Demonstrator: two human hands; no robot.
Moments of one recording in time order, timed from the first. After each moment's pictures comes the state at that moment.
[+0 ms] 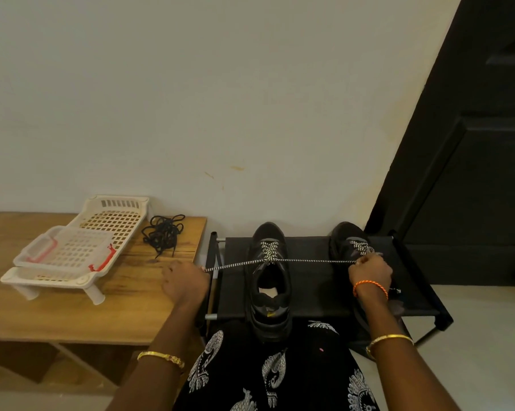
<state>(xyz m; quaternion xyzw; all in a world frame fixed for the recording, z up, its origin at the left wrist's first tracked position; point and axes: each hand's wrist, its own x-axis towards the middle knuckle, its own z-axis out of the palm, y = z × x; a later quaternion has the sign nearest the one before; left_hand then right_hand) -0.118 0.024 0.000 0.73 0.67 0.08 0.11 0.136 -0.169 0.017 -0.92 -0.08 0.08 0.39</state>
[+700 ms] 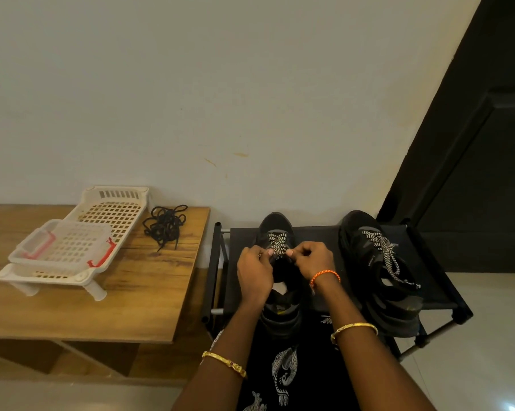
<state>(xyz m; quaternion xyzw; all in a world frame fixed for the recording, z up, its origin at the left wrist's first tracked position) -0.032 -0.031 -0.013 0.73 0.51 0.29 0.35 0.070 -0.094 0.004 -0.83 -0.26 0.22 0.44</state>
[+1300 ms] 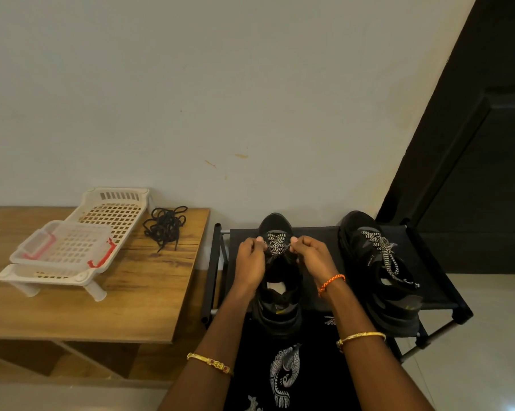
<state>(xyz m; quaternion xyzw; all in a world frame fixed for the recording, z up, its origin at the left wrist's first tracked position) -0.036 -0.014 -0.003 0.61 0.44 0.29 0.60 0.065 -0.101 0.022 -0.69 -0.23 0.33 0.60</state>
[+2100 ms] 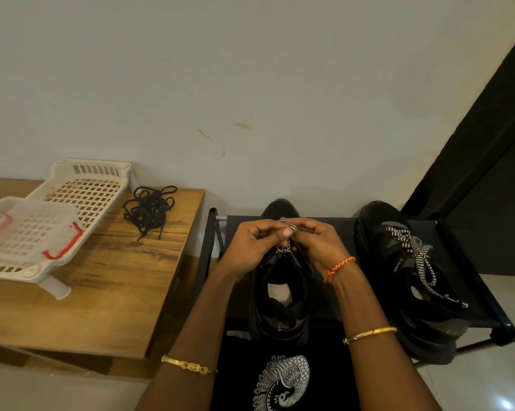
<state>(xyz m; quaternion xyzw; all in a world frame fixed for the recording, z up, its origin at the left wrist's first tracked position) -0.028 0.022 -0.005 0.68 0.18 0.26 0.66 0.094 -0.060 -0.003 -0.58 -0.26 0.41 0.66</state>
